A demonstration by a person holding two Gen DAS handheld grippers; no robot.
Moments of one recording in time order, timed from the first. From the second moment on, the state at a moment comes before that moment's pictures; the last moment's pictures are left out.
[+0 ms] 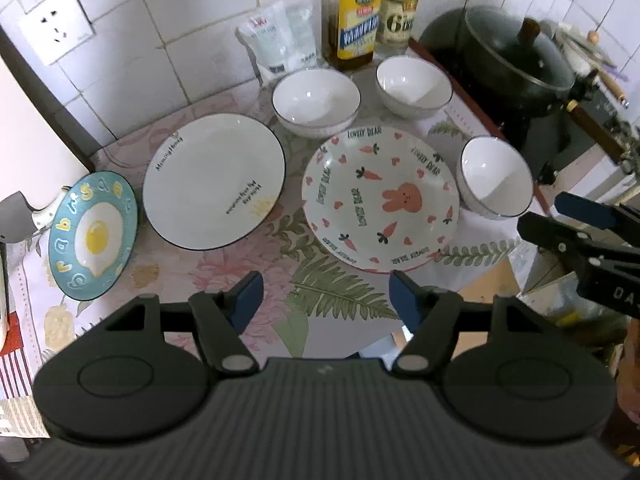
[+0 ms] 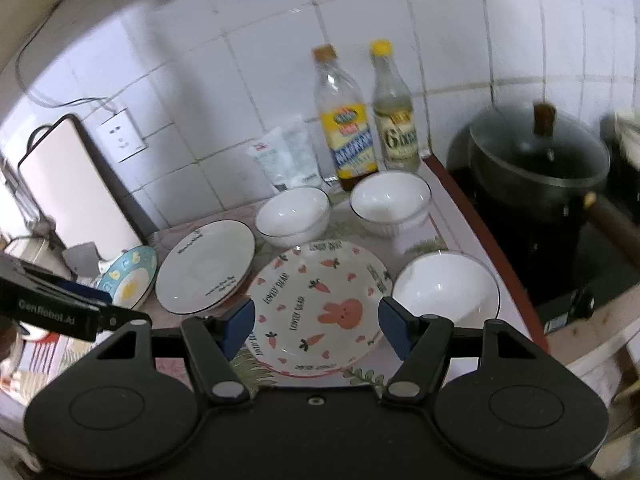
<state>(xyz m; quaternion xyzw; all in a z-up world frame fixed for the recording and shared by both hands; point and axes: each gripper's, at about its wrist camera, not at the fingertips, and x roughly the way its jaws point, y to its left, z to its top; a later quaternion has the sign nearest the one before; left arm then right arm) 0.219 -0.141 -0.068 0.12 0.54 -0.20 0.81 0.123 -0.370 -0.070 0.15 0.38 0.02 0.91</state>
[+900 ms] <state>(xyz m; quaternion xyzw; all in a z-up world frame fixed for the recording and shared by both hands) 0.262 -0.162 -0.213 0.06 0.52 -0.11 0.84 0.155 -0.376 -0.218 0.19 0.38 0.01 0.90</state>
